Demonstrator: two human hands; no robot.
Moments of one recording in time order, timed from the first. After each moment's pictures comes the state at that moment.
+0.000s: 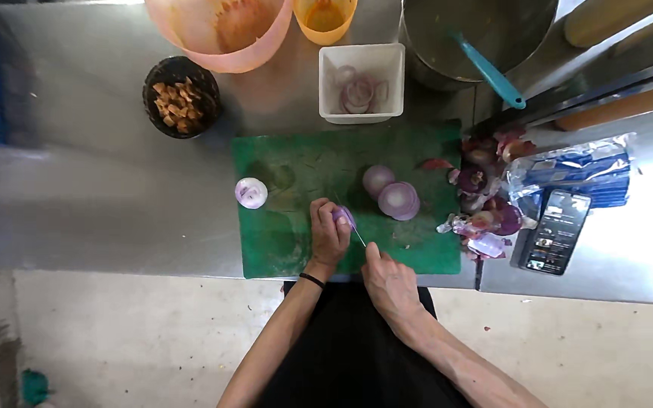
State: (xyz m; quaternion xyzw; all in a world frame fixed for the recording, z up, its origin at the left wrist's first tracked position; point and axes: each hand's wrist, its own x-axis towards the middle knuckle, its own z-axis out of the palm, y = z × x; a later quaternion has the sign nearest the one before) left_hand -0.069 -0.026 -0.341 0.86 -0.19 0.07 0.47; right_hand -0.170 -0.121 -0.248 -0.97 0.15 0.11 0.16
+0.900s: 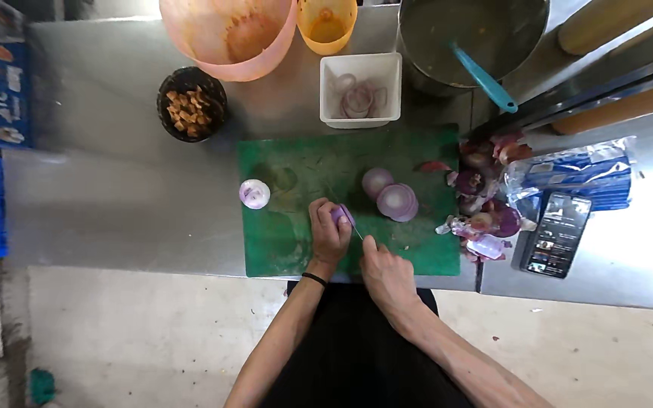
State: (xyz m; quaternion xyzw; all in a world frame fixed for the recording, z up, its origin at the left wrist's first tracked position) left_hand -0.067 -0.031 -0.343 0.86 -0.19 0.12 0.46; right_hand -0.157 -0.124 -0.242 -0.97 0.15 0.14 0.15
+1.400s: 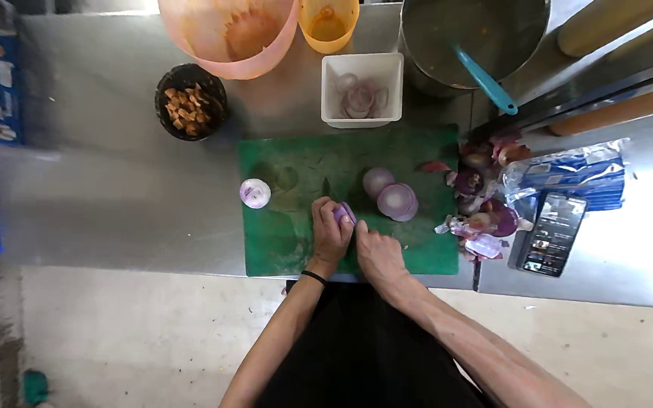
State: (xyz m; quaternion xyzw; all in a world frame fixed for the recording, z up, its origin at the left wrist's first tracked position) left_hand -0.066 -0.031 -0.345 0.86 -0.19 0.09 0.47; right_hand -0.114 -0.128 -0.241 -0.94 0.14 0.28 0.15
